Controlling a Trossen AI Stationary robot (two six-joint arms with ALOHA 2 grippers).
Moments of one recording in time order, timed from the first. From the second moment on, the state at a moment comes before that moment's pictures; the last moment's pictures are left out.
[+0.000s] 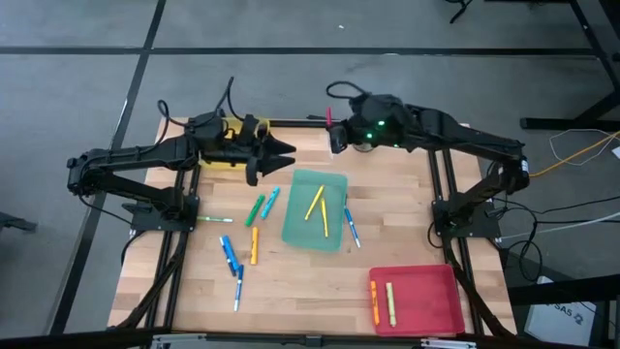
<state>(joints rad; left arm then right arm) 0.20 1.09 1.04 0.08 0.20 -0.49 -0.15 1.48 1.77 -0.74 0.30 0.69</state>
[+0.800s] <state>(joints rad) 0.13 1.21 1.04 0.32 0.26 -0.48 0.06 1.48 1.90 -0.53 0.35 0.52</state>
